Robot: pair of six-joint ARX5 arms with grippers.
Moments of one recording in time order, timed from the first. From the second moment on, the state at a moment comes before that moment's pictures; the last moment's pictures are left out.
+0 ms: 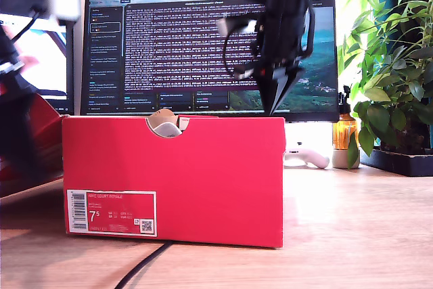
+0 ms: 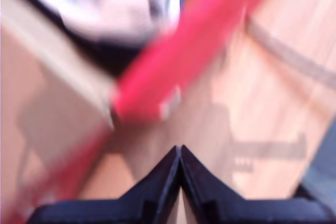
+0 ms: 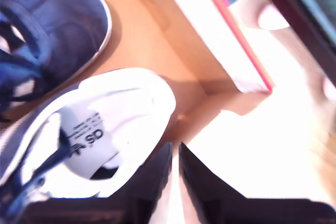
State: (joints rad) left arm -0.55 1.16 0.70 -0.66 0.05 0.44; right arm 0.49 1.96 1.78 -0.84 0.19 -0.30
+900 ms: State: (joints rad) left arm -0.46 0.81 0.70 -0.38 0.07 0.19; right arm 0.21 1.65 1.78 -1.05 0.06 -0.01
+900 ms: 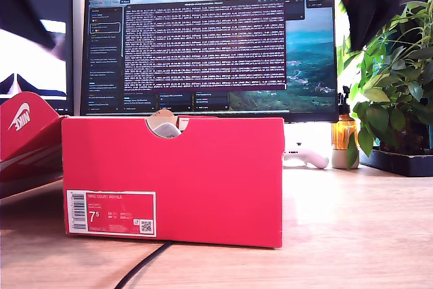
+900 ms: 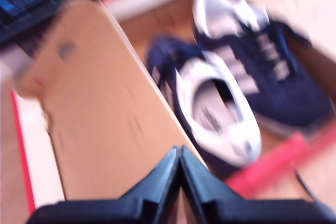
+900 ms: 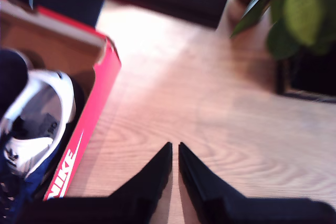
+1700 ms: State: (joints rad) left arm -0.13 0.92 0.70 -0.12 0.32 0.11; right arm 0.21 1.10 0.95 -0.39 0.17 0.02
